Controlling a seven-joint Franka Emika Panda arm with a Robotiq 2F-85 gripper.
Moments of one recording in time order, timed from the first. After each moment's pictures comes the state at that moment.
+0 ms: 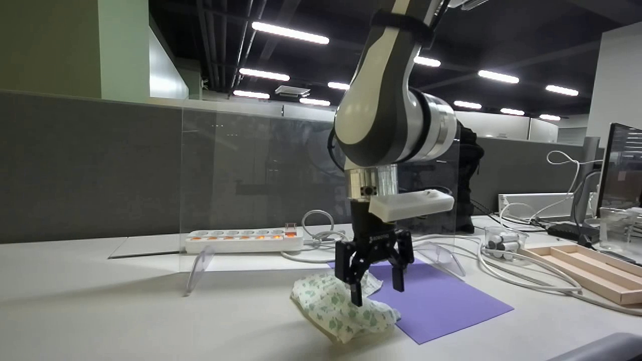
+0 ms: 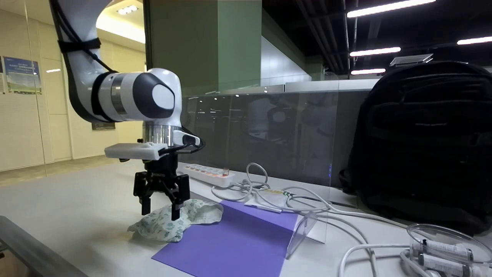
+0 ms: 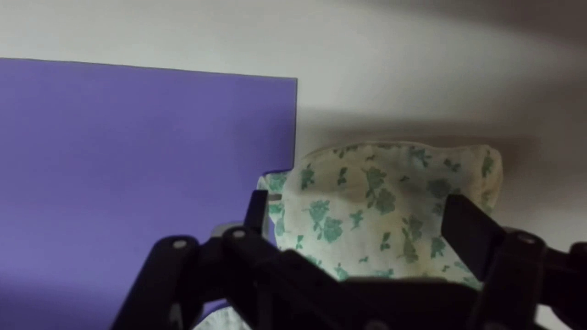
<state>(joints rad) 0.10 0.30 0.06 -2.54 -0.13 2.71 0.15</state>
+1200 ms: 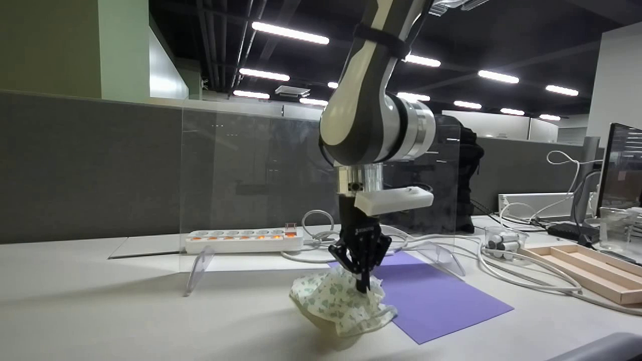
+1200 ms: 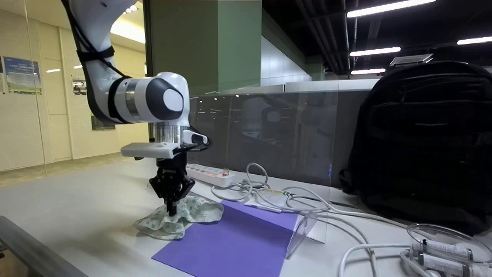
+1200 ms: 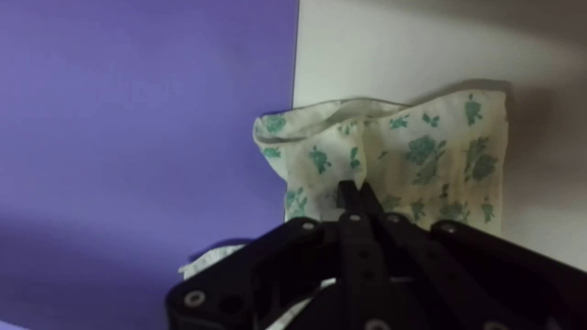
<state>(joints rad) 0.13 0.36 0.03 -2.43 -0.10 2.69 0.11</state>
